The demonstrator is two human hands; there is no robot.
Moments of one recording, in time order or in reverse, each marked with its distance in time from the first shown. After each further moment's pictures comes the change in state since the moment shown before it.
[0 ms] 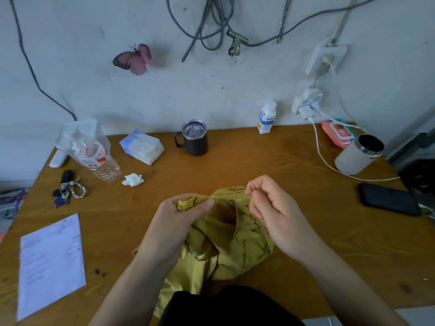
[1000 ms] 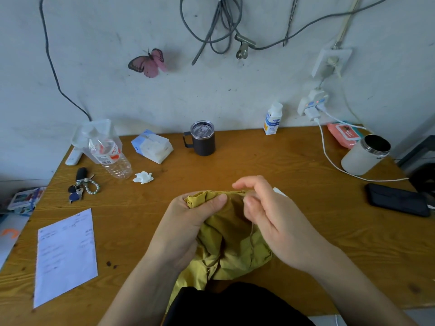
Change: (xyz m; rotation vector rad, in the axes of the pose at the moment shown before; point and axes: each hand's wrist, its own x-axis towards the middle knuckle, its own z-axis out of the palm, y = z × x) left_hand -0.029 0.009 0.012 -0.157 -0.053 -0.035; right_hand -0.019 -0.033 0.010 -0.323 -0.090 -0.198
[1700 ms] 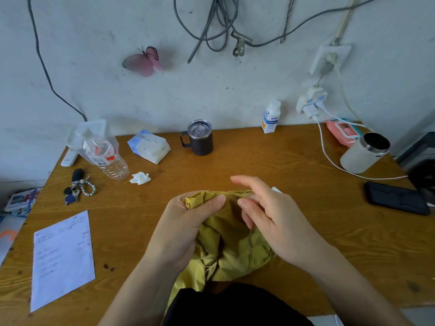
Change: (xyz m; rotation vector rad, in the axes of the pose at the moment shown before) left_hand 0.006 0.000 0.002 0.065 -0.010 0.048; right_hand 0.008 0.008 -0.001 -0.021 -0.004 0.054
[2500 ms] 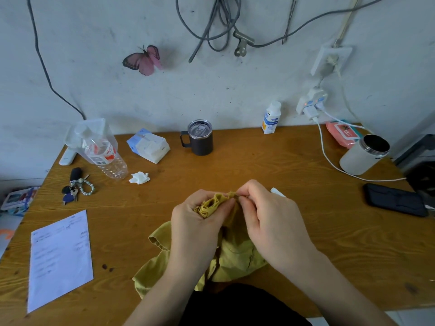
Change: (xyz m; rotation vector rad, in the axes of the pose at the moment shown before) left_hand 0.000 -0.017 0.016 0.433 0.320 0.364; right_hand 0.003 -0.017 0.013 -0.306 0.140 0.100
